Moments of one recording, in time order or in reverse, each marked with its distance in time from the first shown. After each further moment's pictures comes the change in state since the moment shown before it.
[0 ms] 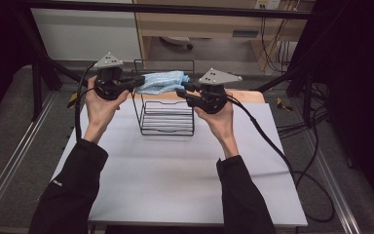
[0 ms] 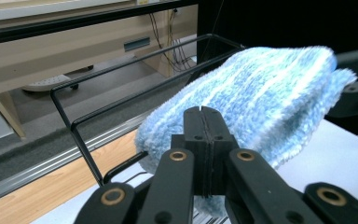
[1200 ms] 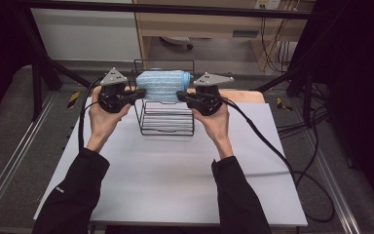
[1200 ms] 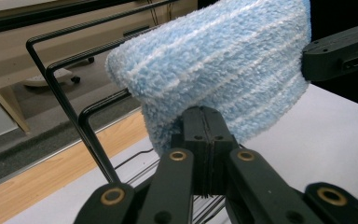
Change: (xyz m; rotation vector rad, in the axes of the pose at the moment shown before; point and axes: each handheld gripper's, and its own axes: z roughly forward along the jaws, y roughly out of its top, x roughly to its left) left arm -0.002 -0.036 0.012 0.033 -0.001 0.034; right arm -0.001 -0.015 0.016 0.121 -0.010 0.074
